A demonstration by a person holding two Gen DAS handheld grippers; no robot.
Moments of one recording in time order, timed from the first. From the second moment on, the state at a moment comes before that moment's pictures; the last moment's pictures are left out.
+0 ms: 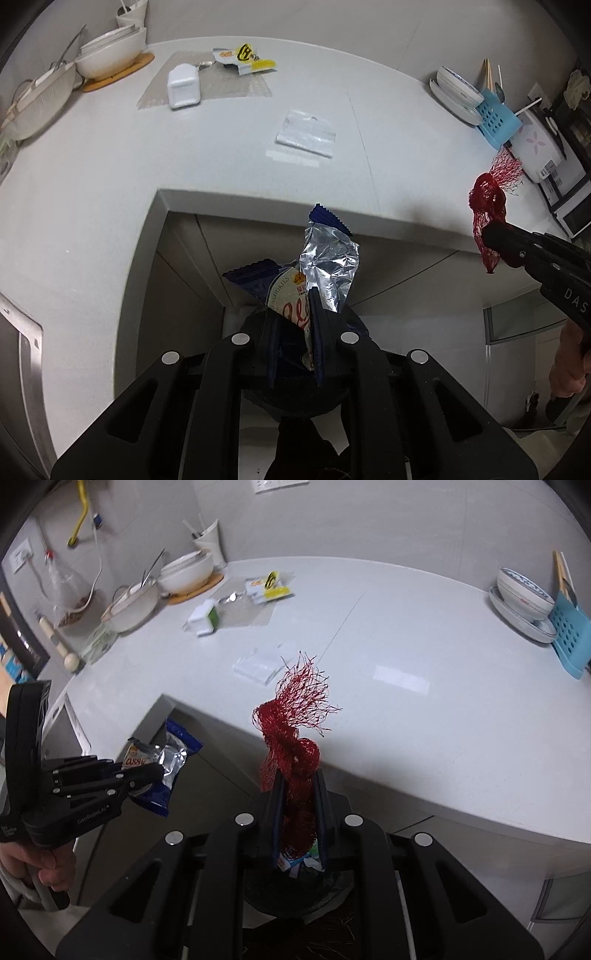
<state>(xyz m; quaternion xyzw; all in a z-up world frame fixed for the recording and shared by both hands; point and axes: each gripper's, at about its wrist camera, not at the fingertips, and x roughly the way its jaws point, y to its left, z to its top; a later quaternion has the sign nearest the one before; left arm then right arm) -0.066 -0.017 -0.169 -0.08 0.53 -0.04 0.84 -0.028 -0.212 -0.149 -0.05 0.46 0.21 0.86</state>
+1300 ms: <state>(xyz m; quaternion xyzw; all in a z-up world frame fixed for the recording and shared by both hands) -0.058 -0.071 -0.298 -0.04 0.60 -0.09 0.80 -0.043 -0.223 -0.285 -0.10 0.58 0.20 0.79</state>
